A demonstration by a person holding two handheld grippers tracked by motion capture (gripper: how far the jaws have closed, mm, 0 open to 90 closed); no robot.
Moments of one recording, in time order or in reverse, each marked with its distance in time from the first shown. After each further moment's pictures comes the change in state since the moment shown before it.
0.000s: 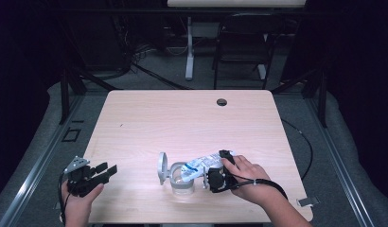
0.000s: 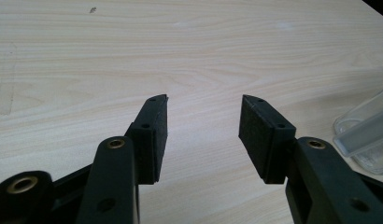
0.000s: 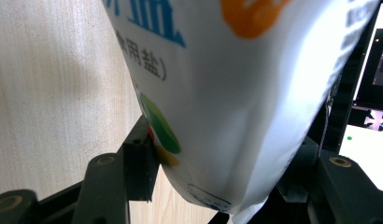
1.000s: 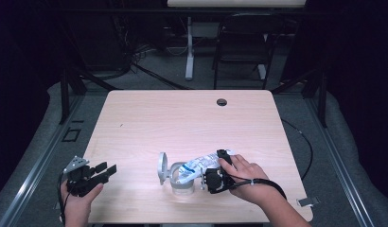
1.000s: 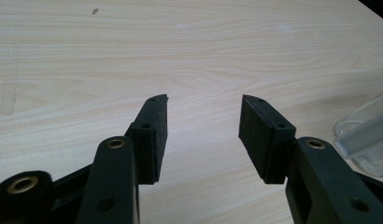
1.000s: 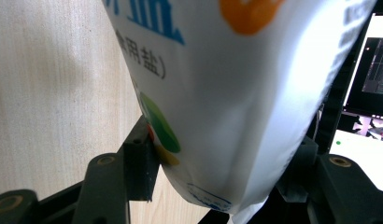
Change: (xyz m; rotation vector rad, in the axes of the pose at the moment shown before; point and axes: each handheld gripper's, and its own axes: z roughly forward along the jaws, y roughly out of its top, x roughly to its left) left arm 0.002 0.000 -0.001 0.002 -0.001 -0.004; right arm -0.002 0.007 -0.005 0.022 -0.019 -0.049
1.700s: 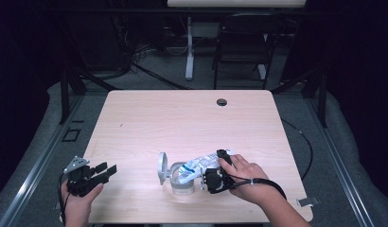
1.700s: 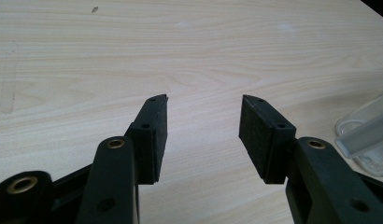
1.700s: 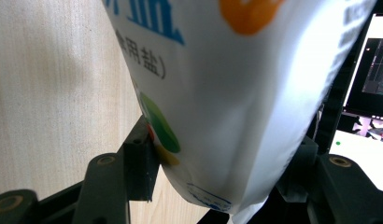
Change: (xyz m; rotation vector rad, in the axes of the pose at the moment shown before) left arm 0.000 -0.001 0.001 -0.003 0.000 -0.005; right arm 0.000 0.000 0.000 0.000 0.001 -0.006
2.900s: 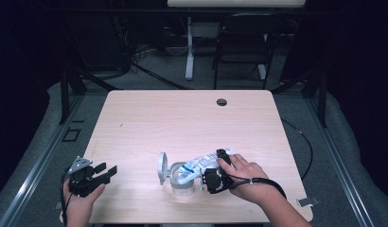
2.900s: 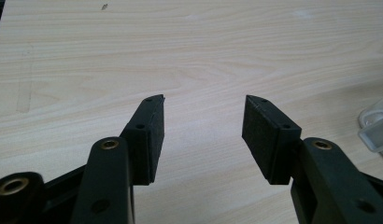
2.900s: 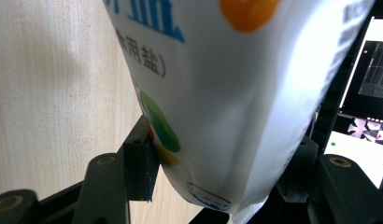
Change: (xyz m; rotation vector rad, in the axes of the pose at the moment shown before) left arm -0.004 -0.001 0.004 0.022 0.061 0.047; right arm -0.002 0.002 -0.002 0.021 -0.009 -0.036
